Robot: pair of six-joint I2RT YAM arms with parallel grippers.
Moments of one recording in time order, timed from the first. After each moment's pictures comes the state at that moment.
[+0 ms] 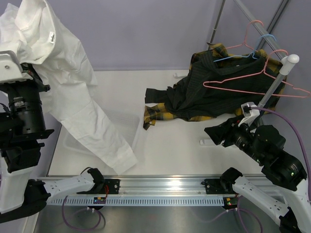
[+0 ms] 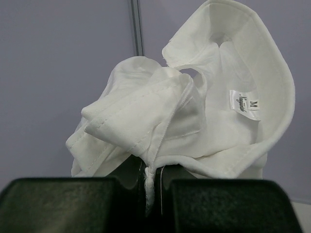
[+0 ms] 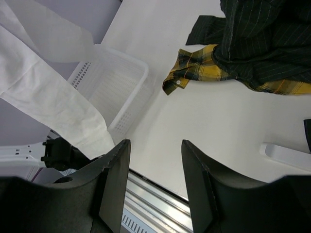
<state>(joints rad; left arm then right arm) -0.88 0.90 1.77 -0.08 -0.99 0.78 0.65 0.53 1.13 -0.85 0.03 0.55</state>
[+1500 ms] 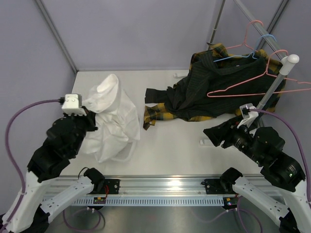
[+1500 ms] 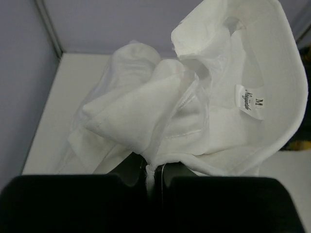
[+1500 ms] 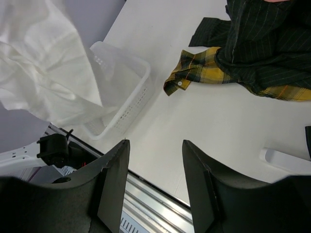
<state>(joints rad) -0.65 0.60 1.19 -0.75 -0.58 -0.19 0.65 0.51 1.09 -0.81 0.01 0.52</state>
